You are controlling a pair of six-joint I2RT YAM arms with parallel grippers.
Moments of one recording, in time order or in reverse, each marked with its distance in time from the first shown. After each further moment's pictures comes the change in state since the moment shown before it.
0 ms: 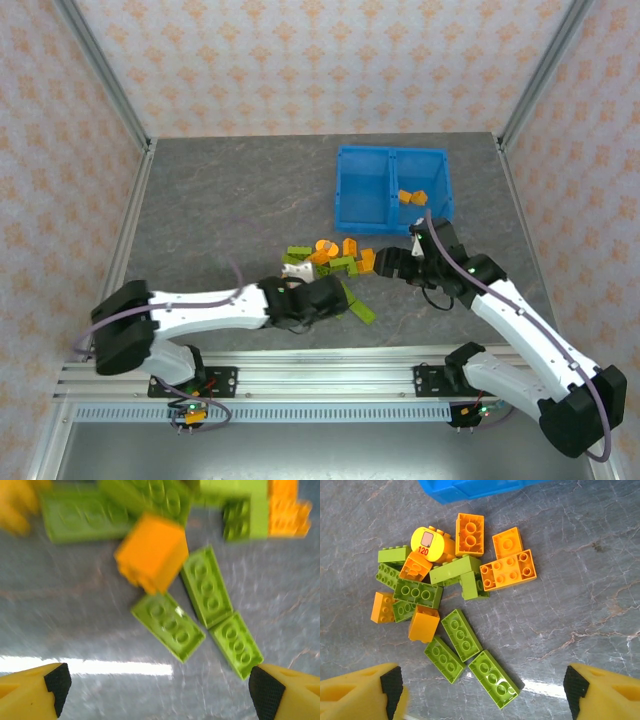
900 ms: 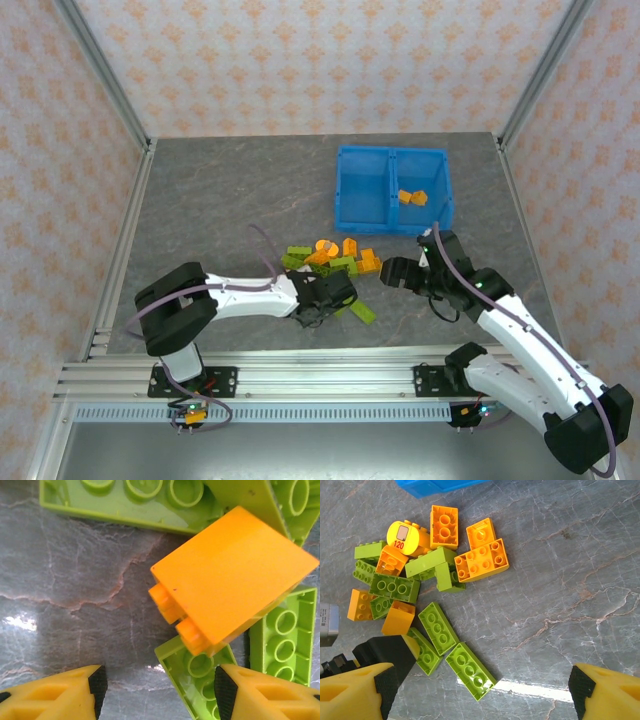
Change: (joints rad) left arm 0.099 0.218 0.023 0.054 0.038 -0.157; right arm 0.000 -0.108 -0.080 -0.031 0.056 0.004
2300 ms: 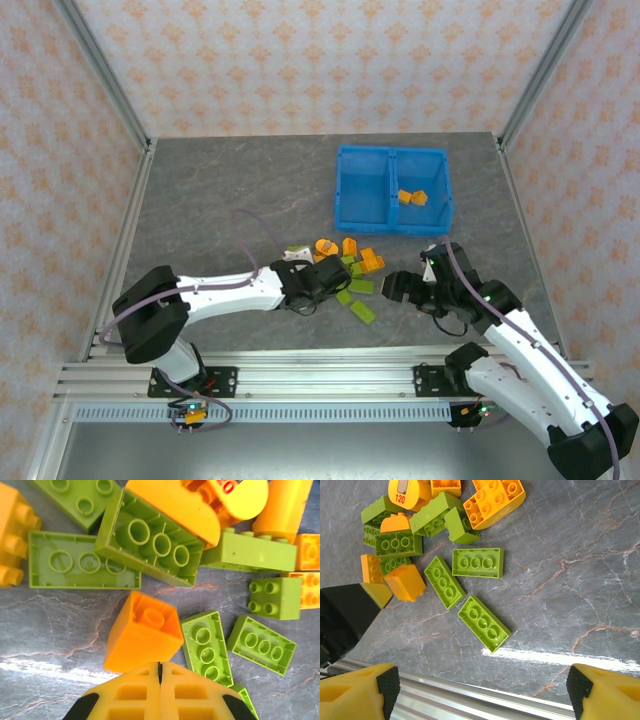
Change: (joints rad) left arm 0.041 -0.126 0.026 -0.025 -0.088 0.200; right arm 0.000 -0.108 -0.051 -0.097 -0.142 0.106
